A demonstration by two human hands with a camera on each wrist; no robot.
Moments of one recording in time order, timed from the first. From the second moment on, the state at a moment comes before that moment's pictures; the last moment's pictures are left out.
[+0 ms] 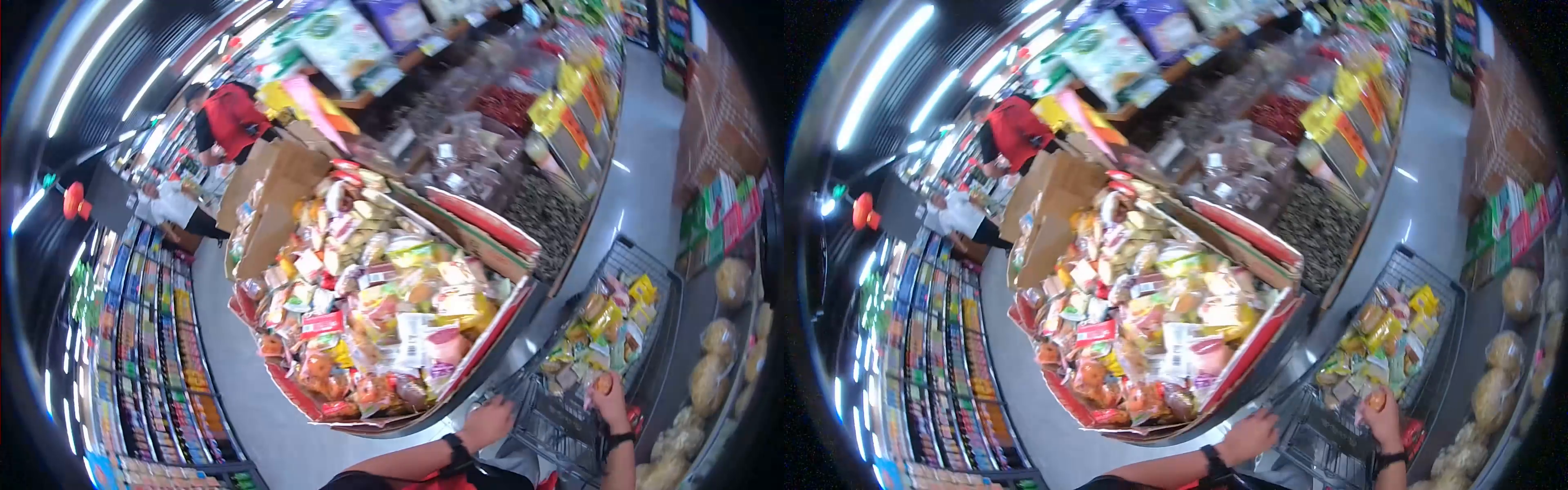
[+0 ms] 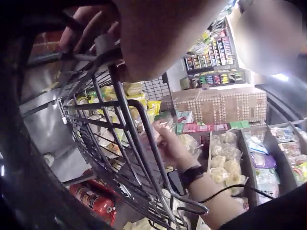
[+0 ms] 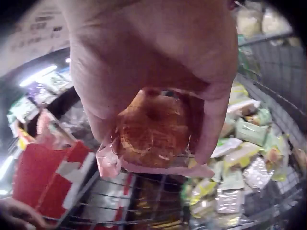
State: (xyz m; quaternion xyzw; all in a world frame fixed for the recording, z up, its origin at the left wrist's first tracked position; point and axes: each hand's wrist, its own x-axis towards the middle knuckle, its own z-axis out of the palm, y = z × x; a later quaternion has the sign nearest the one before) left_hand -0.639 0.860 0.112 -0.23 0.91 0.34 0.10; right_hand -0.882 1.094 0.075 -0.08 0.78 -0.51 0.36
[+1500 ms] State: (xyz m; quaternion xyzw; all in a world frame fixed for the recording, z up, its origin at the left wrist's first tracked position) left_hand -0.603 0.817 0.217 -0.19 0.74 0.64 -0.08; right_hand -0.682 0.977 0.213 -0.49 0.78 -0.32 0.23
